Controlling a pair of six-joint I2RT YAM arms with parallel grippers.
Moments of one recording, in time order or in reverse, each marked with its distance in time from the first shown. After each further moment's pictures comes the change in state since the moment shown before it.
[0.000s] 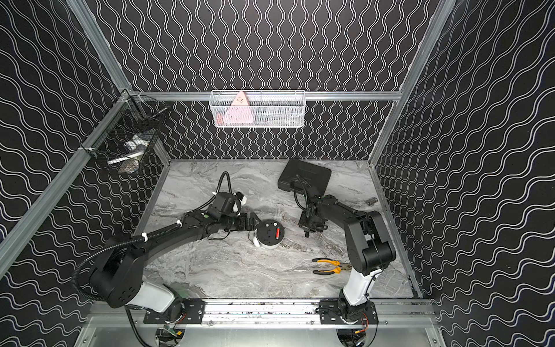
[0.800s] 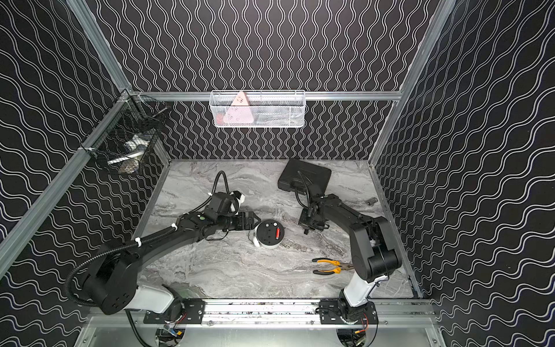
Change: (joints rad) left arm -0.003 -0.069 -0.039 0.060 0.001 -0.003; right arm -0.001 -0.099 -0.001 -0.013 -0.020 0.001
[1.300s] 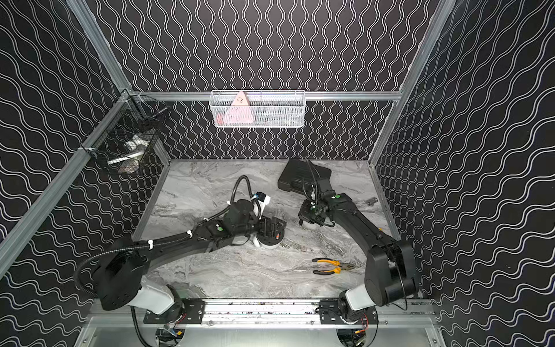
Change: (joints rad) left arm -0.298 0.095 0.069 0.292 -0.108 -0.036; right arm -0.027 -0.204 0.005 0.016 -0.197 0.064
